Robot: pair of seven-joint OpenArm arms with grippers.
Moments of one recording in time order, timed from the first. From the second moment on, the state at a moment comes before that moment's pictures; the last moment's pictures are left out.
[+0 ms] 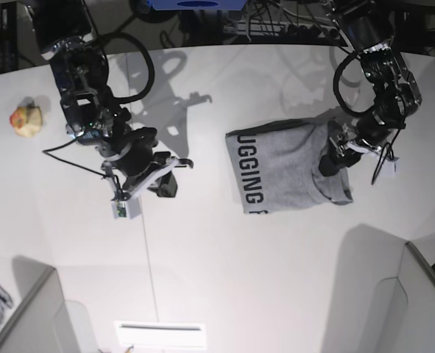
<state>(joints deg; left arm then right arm) 2.3 -9.0 -34.8 76.5 -48.3 -25.8 56.1 0.5 16.9 -20.0 108.8 37.7 -16.9 -46.2</state>
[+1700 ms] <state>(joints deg) -31.1 -15.7 53.7 66.1 -11.8 -28.6 40.0 -23.2 14.4 -0.5 108.9 37.4 -16.7 -45.6</state>
